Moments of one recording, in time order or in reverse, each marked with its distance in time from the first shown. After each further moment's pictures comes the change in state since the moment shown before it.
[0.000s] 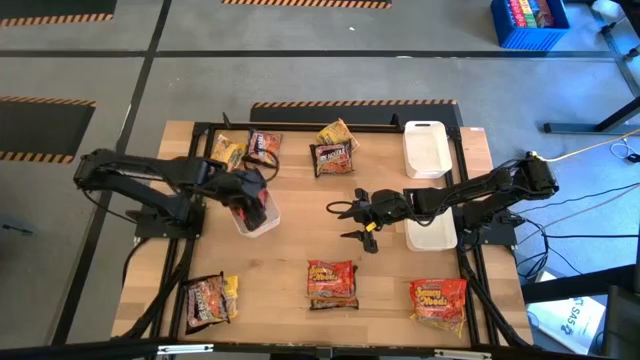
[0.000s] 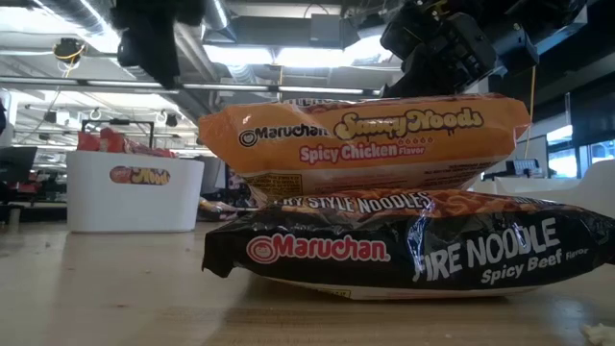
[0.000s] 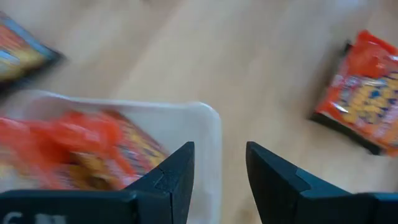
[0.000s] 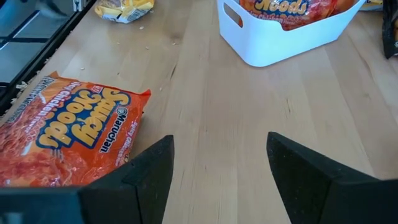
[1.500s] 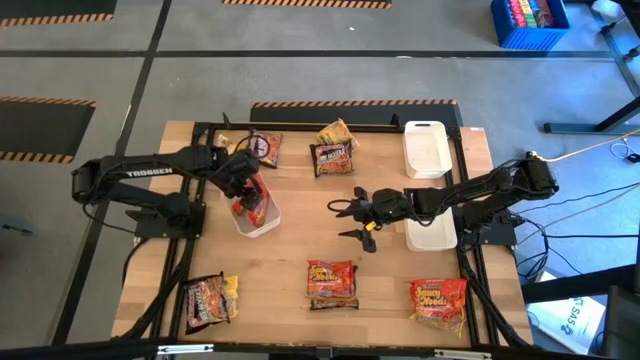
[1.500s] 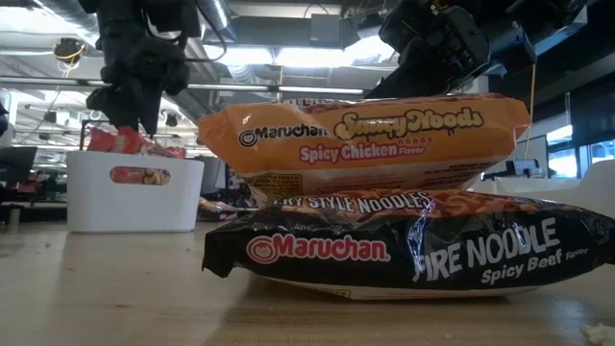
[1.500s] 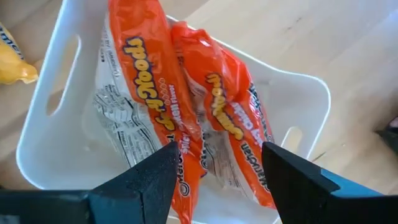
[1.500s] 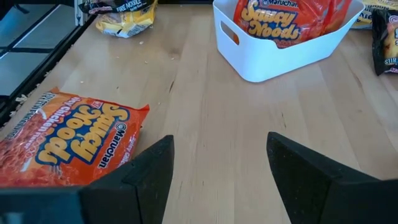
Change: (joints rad) left arm 0.345 -0.017 -0.195 -0.033 0.229 -0.050; right arm 0.000 0.000 0.000 0.046 0.009 -0.008
